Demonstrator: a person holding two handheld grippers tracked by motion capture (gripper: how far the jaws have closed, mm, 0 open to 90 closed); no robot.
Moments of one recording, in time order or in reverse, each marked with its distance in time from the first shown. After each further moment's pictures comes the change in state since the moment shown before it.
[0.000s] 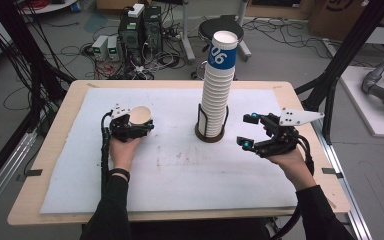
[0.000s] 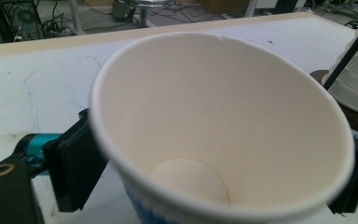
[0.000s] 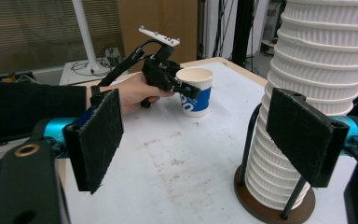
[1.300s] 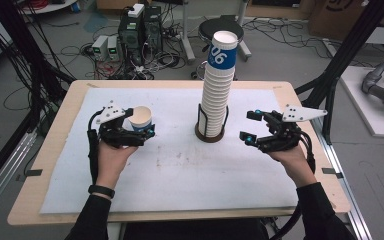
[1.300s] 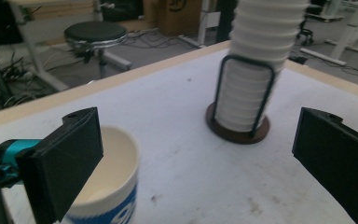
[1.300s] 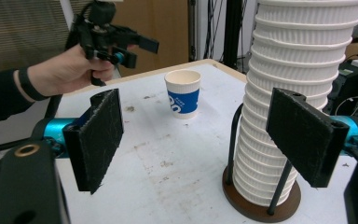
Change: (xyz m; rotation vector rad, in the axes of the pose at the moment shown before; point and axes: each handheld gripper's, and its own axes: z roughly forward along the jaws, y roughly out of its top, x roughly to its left) left arm -0.071 0.062 -0.085 -0.094 -0.196 0.166; right arm -0.011 -0.001 -0.005 -0.013 -0.034 0.032
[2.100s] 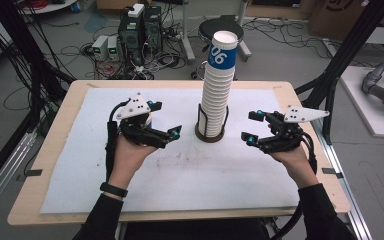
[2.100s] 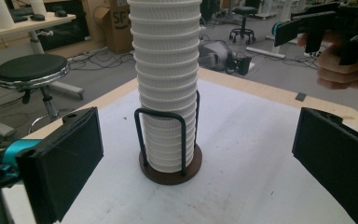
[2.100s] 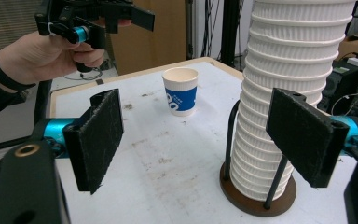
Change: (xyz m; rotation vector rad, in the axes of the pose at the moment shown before) left arm -0.046 0.039 0.016 -0.020 -0.170 0.077; right arm 0.001 -0.001 -0.004 0.008 -0.011 0.002
